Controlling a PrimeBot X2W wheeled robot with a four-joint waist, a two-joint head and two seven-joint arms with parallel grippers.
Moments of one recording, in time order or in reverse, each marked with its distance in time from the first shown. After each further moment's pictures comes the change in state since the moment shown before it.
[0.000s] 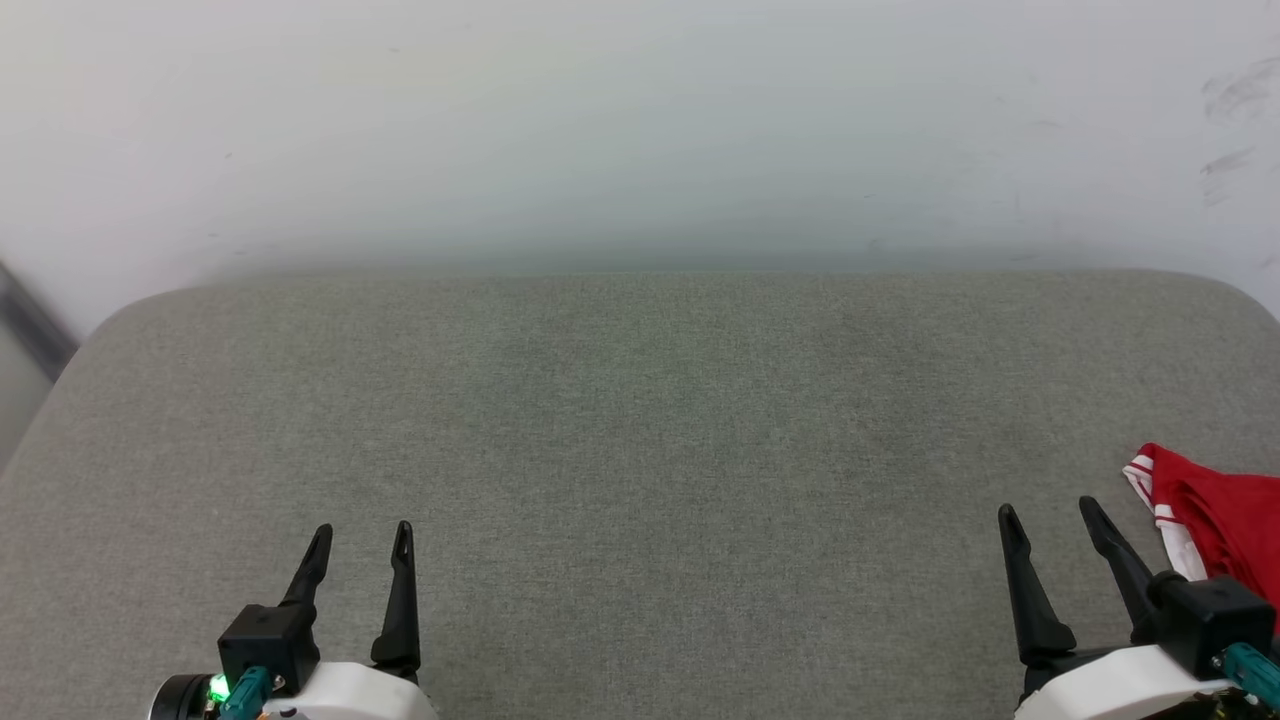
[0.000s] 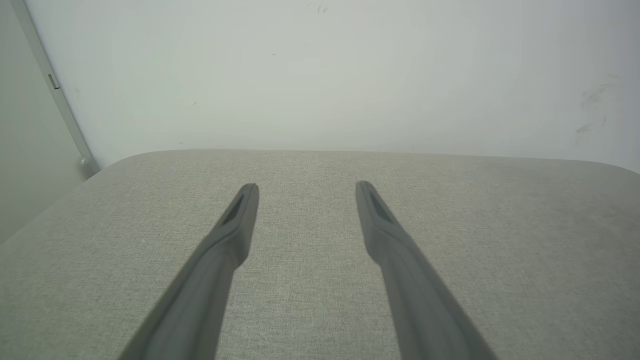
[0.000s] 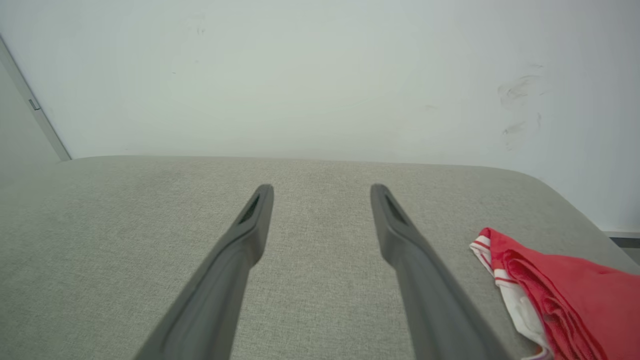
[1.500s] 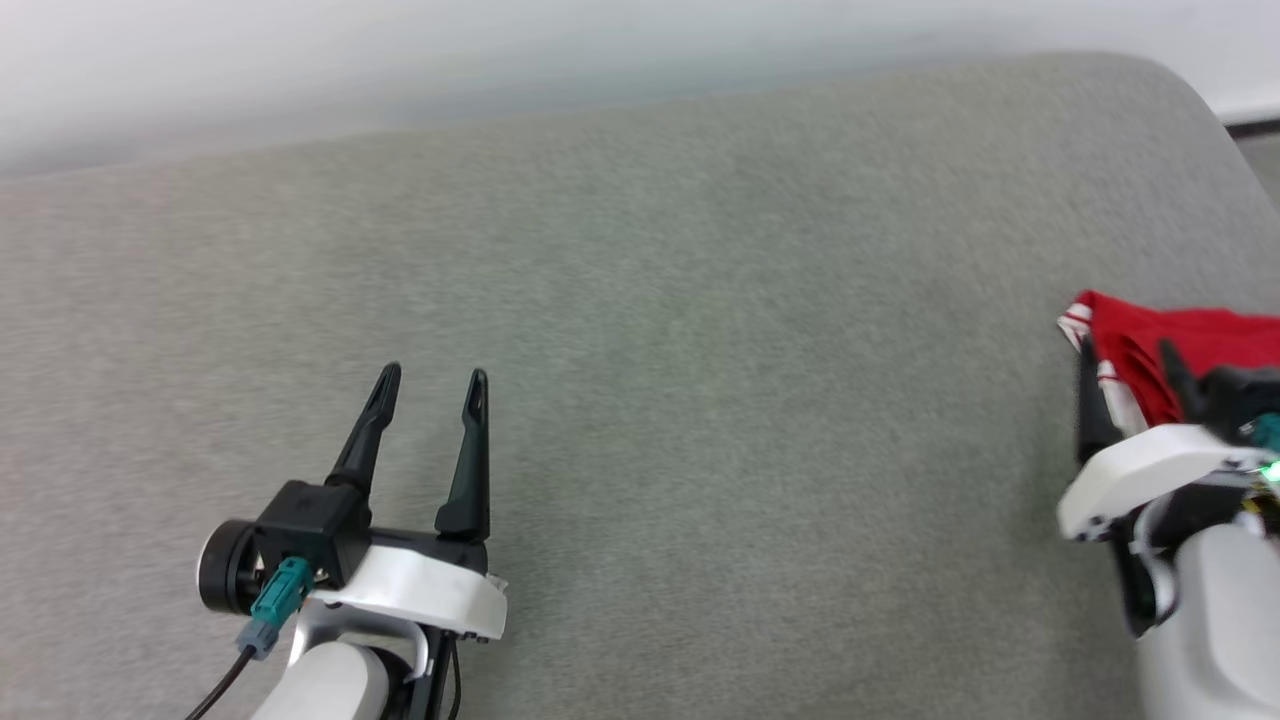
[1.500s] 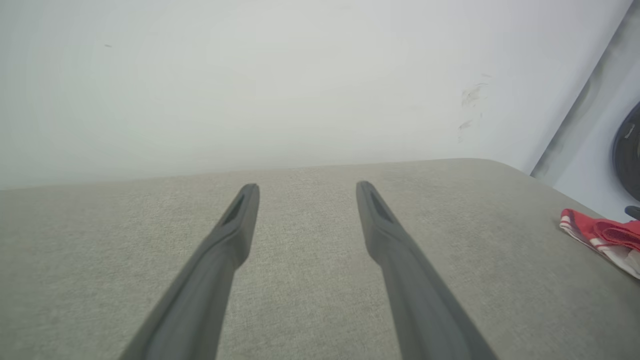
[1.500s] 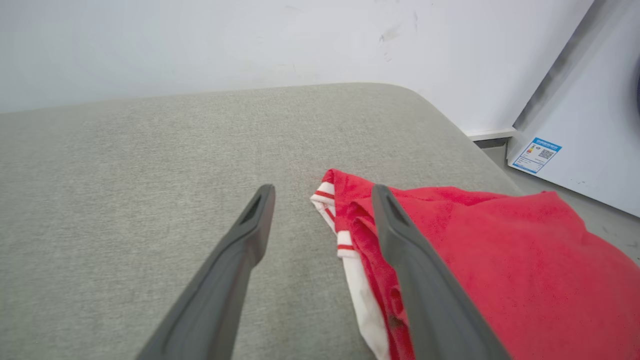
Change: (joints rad) left arm -0.219 0.044 -0.164 -0.163 -0.054 0.073 0.013; right arm -0.558 -0.052 -0.208 0.660 -0.121 0.000 -0.105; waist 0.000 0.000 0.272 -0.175
